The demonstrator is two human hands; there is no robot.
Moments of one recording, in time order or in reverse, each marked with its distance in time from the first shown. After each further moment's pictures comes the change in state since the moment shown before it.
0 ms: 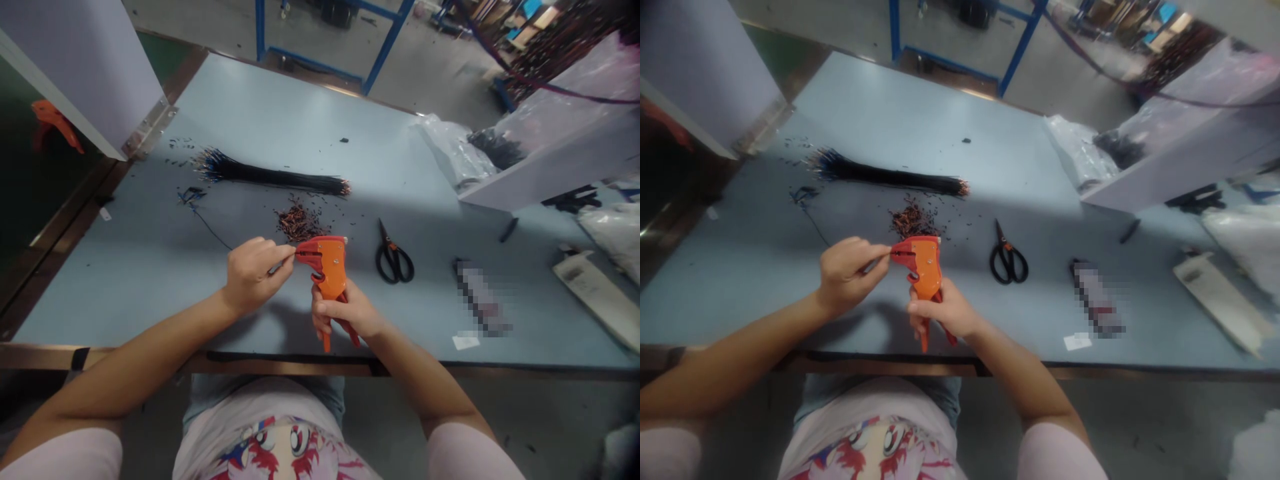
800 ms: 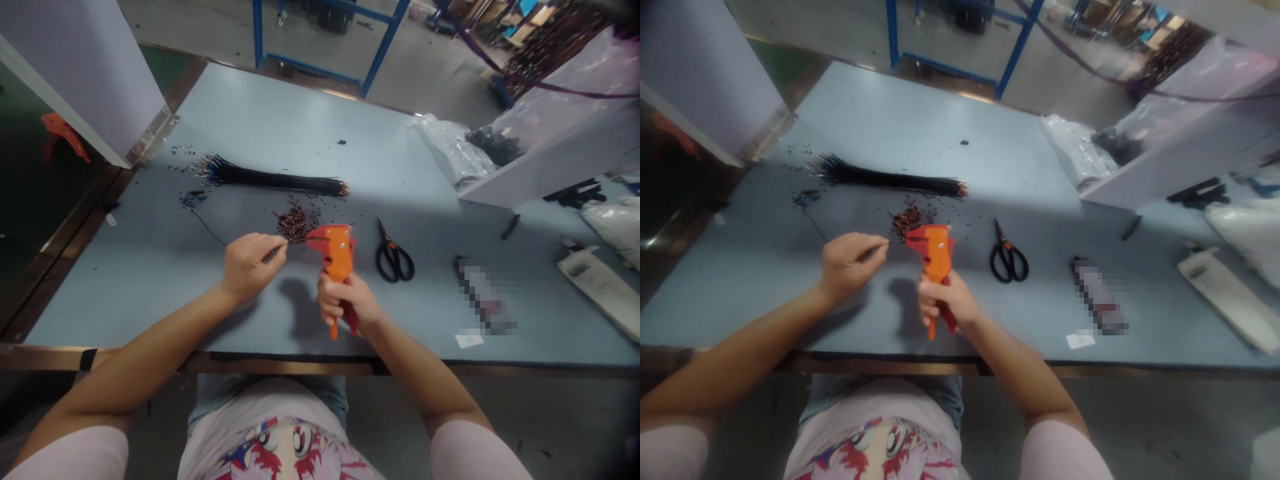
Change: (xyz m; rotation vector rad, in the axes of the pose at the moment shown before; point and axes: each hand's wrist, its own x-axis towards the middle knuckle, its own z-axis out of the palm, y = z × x) left_hand 0.005 -0.020 0.003 0.033 -0.021 -0.133; right_hand 0.002 -0.010 -0.010 0.276 0.079 -0.035
